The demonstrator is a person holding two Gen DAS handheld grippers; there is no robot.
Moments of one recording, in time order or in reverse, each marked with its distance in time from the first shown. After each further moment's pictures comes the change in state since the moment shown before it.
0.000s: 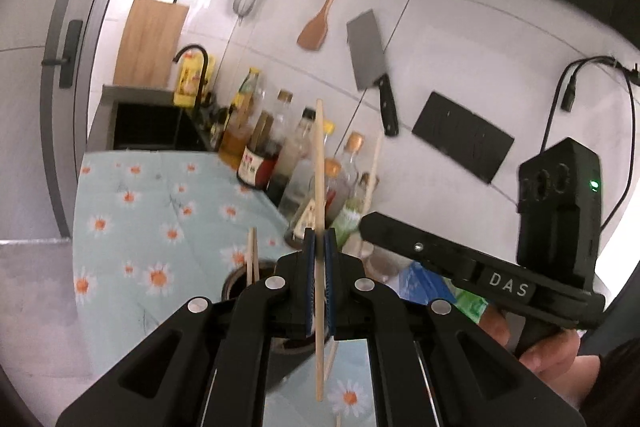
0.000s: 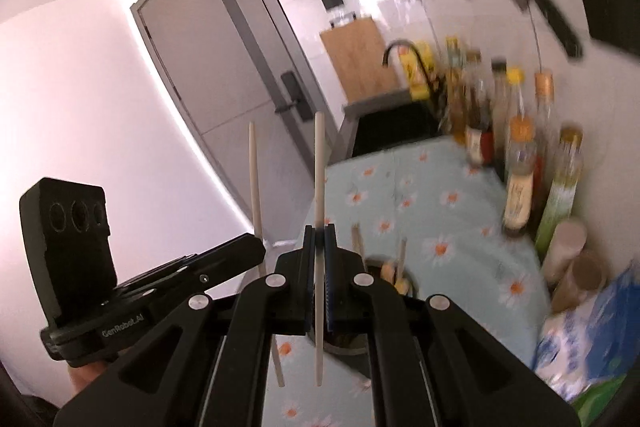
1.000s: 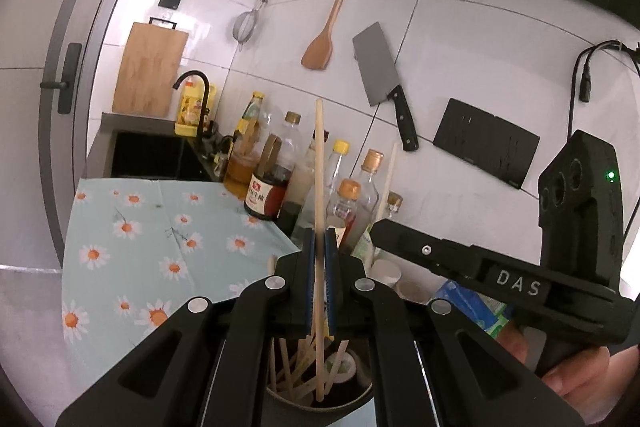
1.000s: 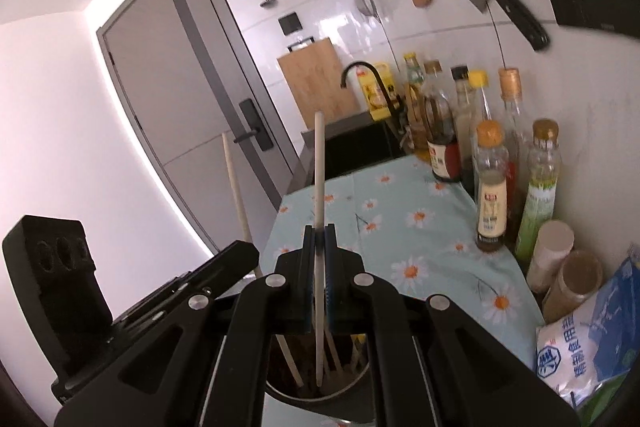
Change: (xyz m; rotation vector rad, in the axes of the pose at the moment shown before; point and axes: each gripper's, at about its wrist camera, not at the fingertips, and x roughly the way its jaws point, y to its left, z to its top) left arm 0.041 0.025 -0.021 0.057 -0.102 0.013; right arm 0.038 -0.032 -0.025 0.095 -0.058 -0.117
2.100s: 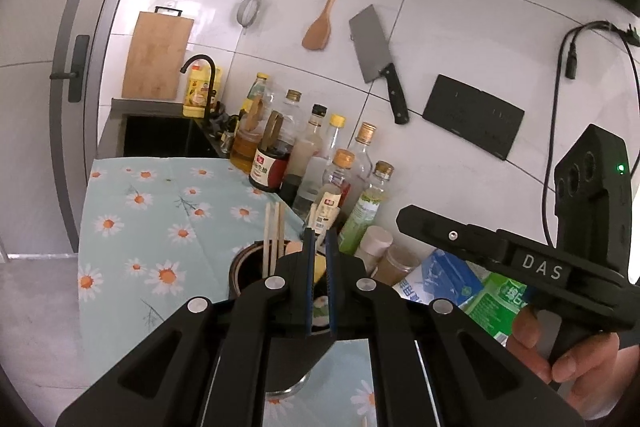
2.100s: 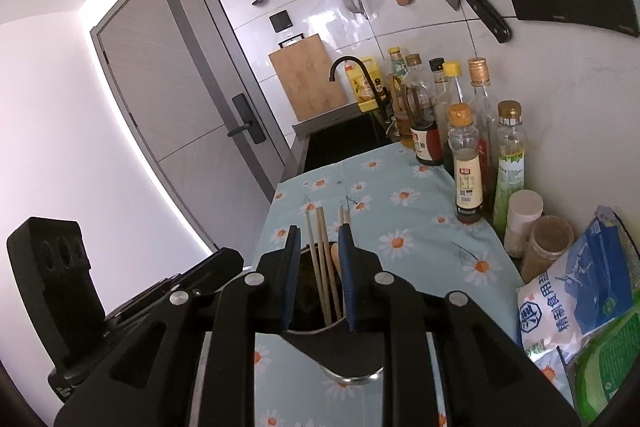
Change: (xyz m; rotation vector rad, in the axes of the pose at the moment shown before) left arm -0.041 -0.024 -0.017 0.013 0.079 0.029; right arm -0.054 0.004 -0.022 0.026 0.003 -0.028
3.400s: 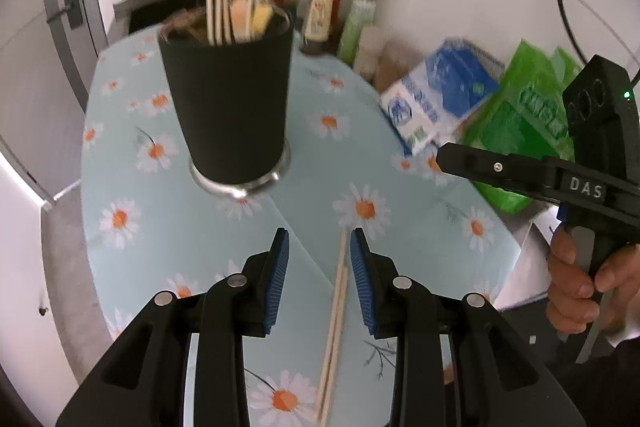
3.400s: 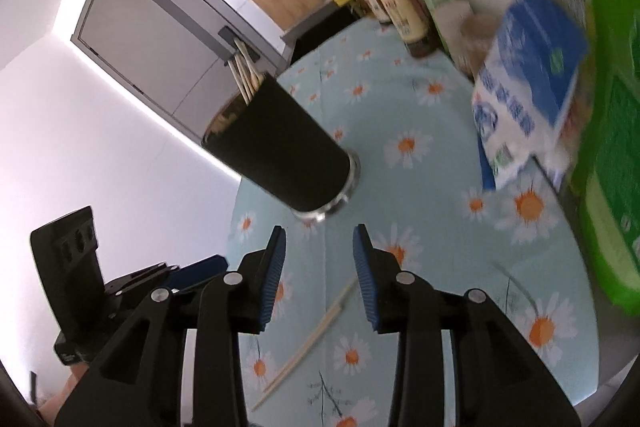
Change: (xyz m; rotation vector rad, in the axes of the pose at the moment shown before) left arm 0.010 -0.074 -0.120 0.073 0.572 0.178; right arm -0.050 -0.115 -0.121 0.255 0.359 0.148
